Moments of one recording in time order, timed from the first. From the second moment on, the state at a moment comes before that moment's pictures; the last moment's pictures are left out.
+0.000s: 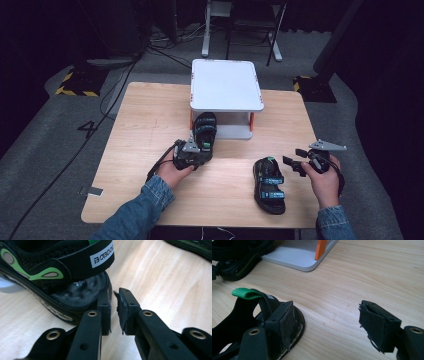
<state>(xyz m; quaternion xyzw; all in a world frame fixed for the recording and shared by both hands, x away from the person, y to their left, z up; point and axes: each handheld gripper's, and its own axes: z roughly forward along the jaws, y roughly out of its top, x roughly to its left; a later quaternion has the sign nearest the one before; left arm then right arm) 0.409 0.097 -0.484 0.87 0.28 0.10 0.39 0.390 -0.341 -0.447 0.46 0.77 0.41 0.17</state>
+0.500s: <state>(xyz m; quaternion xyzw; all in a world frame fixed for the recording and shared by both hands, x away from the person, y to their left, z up) 0.456 0.083 -0.482 0.83 0.29 0.17 0.43 0.376 -0.352 -0.456 0.48 0.76 0.40 0.17</state>
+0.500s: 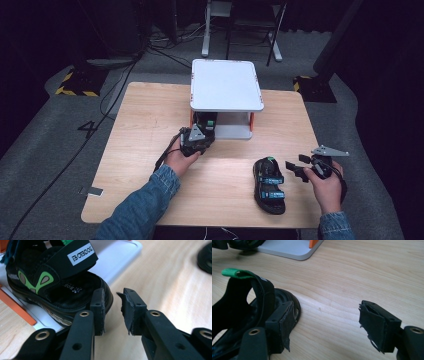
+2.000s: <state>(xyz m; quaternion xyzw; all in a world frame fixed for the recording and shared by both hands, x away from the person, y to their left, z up) 0.383 0.195 -0.414 0.78 0.40 0.19 0.43 0.395 -0.332 -0.430 0.44 0.77 0.43 0.17</state>
